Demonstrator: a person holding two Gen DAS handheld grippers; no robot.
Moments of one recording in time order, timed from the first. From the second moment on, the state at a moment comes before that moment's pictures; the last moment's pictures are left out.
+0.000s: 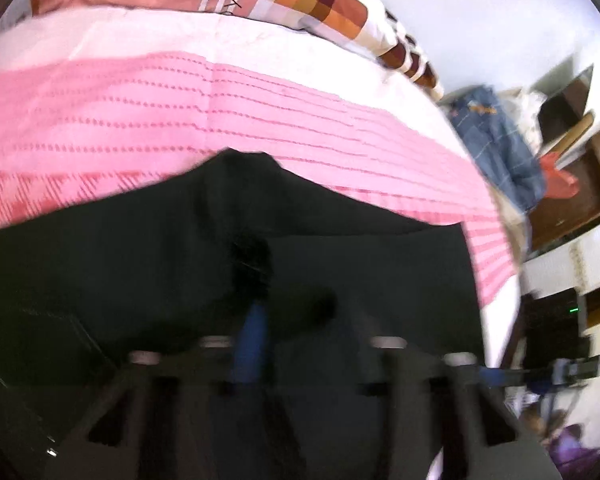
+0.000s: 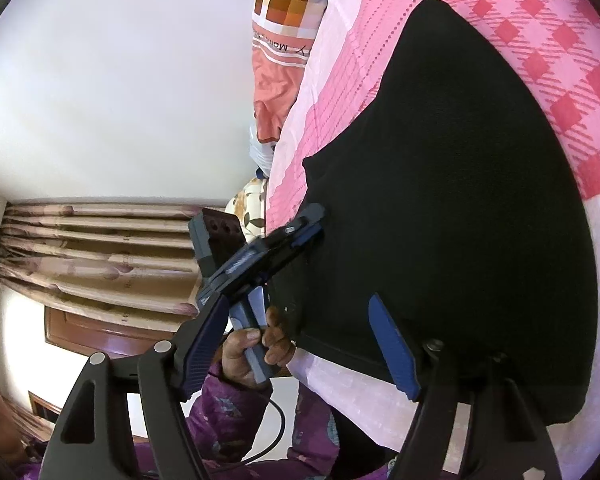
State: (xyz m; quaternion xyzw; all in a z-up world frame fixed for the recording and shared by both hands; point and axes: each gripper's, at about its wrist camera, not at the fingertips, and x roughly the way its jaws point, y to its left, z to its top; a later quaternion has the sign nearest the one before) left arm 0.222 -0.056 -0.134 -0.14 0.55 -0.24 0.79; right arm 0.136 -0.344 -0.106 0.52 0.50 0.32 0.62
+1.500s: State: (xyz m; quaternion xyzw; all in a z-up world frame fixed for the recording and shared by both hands) left arm 0.223 -0.093 -0.128 -0.03 0.51 -0.25 0.82; right arm 0.142 -0.346 -0.108 0.54 0.49 0.32 0.60
